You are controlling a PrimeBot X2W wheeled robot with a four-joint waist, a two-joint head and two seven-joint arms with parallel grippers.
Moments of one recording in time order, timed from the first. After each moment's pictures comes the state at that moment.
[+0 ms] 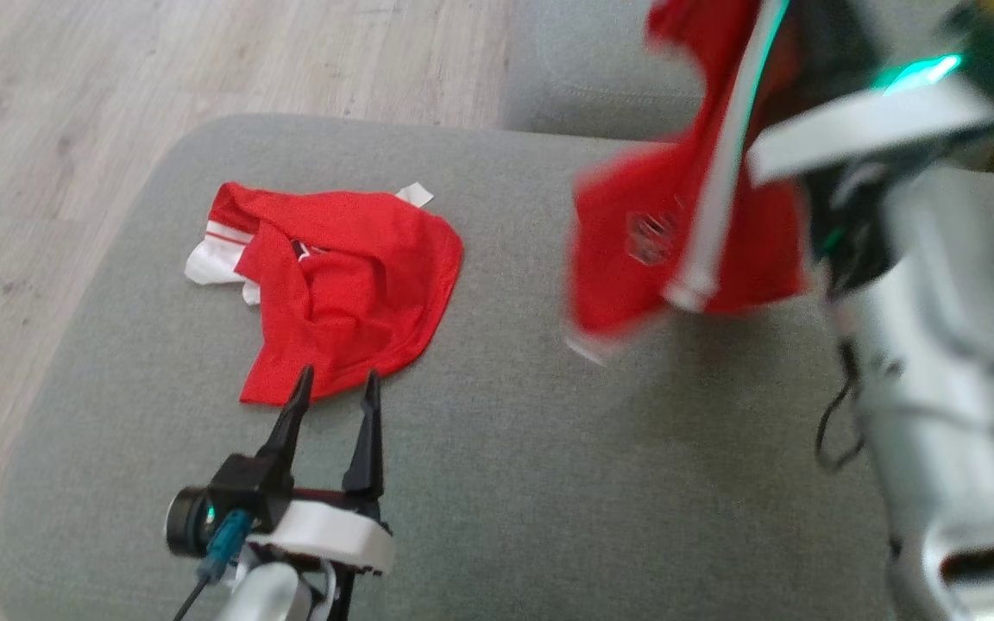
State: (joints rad) left arm -0.16 0.10 -0.41 0.36 -0.37 0.08 -0.25; right arm -0.75 -0.05 0.17 0.41 0.40 0.12 -0.13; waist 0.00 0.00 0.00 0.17
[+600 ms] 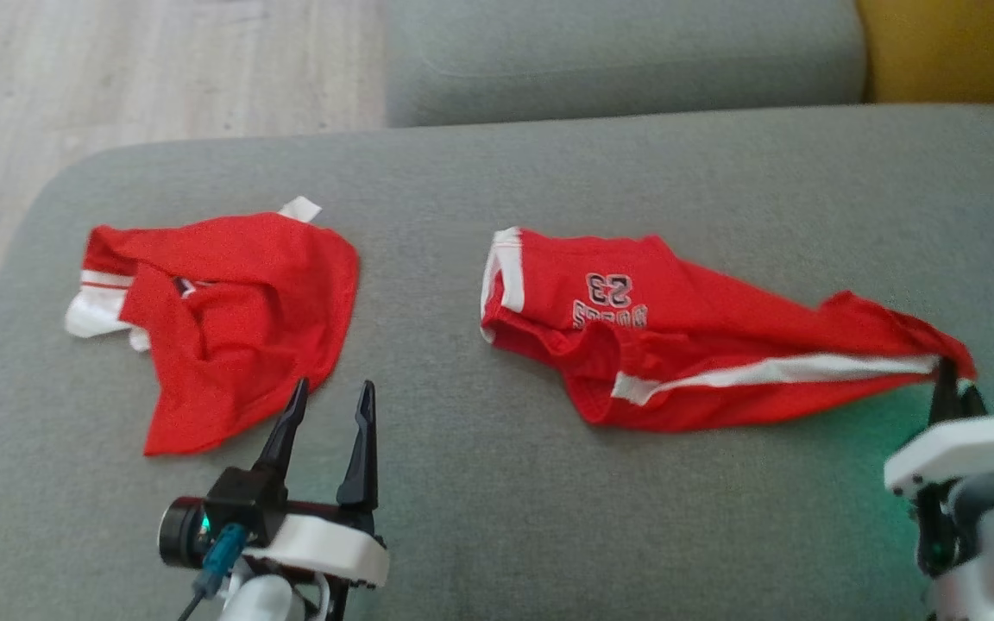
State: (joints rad) left arm -0.12 0.10 -0.37 0.35 -0.32 0.06 -0.25; right arm -0.29 -0.05 -0.35 0.66 0.18 0.12 -0.08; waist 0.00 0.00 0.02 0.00
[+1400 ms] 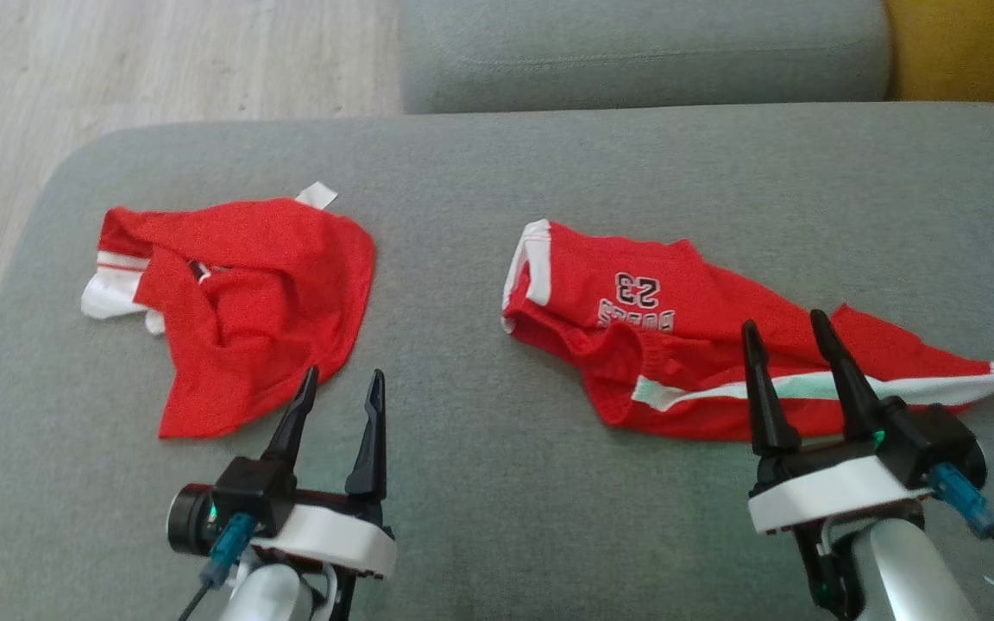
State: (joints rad) left arm -0.14 0.09 -0.36 0.35 -0.31 0.04 -0.25; right arm -0.08 -0.05 0.11 0.23 0.14 0.12 -0.25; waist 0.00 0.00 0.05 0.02
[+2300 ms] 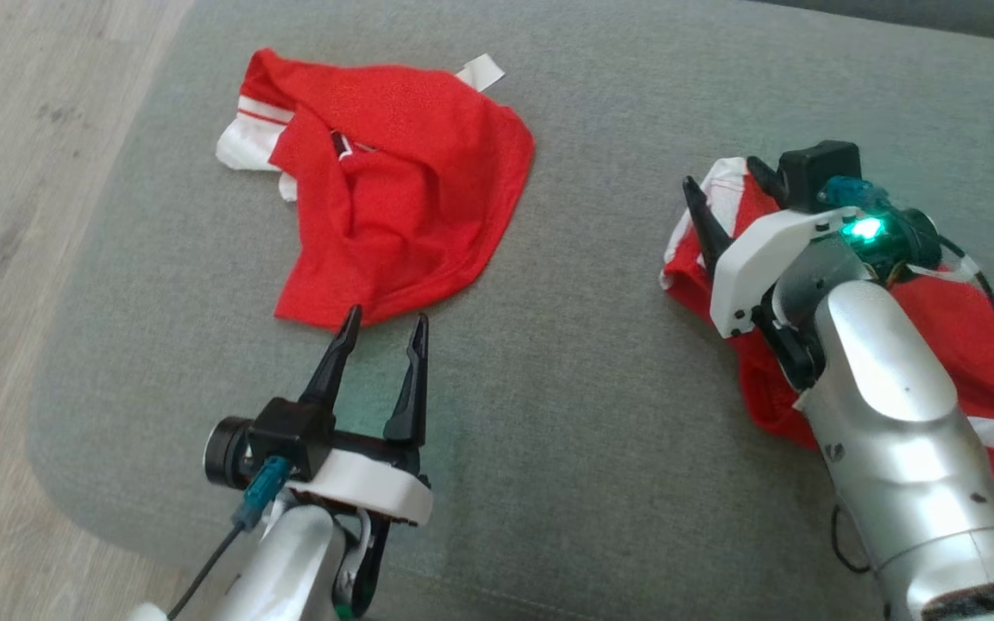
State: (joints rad) left arm -0.27 0.05 -0.42 0.38 -0.31 0.02 -0.25; right arm -0.67 -0.06 0.18 0.73 0.05 0.12 0.12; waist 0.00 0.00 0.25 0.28
